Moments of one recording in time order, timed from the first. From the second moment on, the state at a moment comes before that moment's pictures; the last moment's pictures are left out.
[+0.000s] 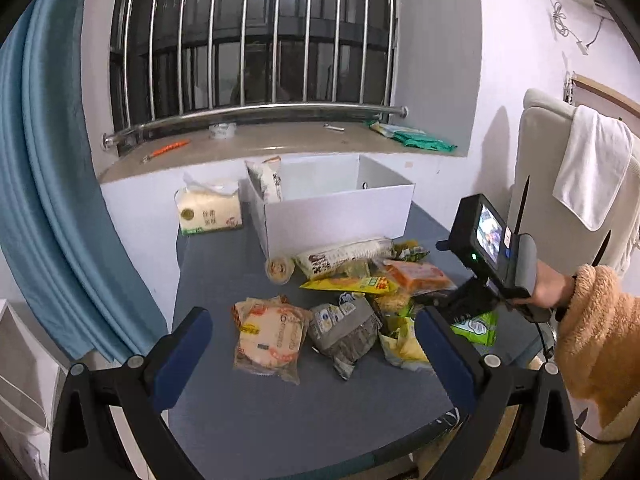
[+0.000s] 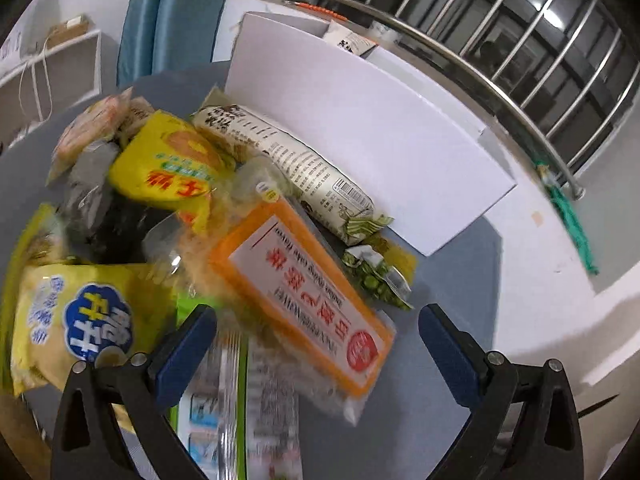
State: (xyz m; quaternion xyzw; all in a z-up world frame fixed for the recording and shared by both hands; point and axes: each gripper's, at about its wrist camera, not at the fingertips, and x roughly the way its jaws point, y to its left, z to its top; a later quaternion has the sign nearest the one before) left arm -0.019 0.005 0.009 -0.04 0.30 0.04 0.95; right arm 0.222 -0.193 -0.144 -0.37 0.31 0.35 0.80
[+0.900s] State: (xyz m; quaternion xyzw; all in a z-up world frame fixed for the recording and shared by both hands) left arm 0.095 0.063 -0.127 -0.03 0.46 0.04 0.89; right arm 0.202 -0.262 -0.034 -0.06 0.35 0.44 0.82
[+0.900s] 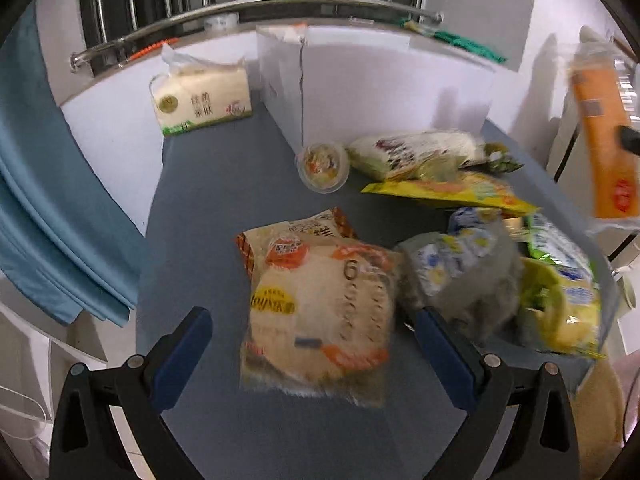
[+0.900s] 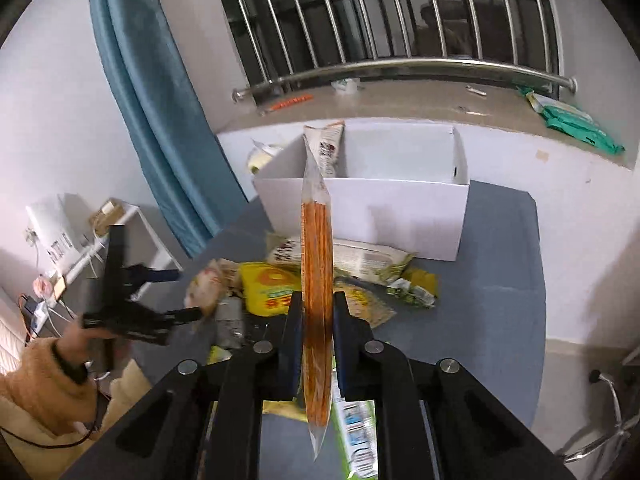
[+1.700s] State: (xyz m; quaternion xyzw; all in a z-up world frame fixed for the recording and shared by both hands) left arm 0.162 0.078 0.037 -0.13 0.26 -0.03 0.96; right arm 0.284 -0.243 0.020 0.03 0.33 0.40 0.85
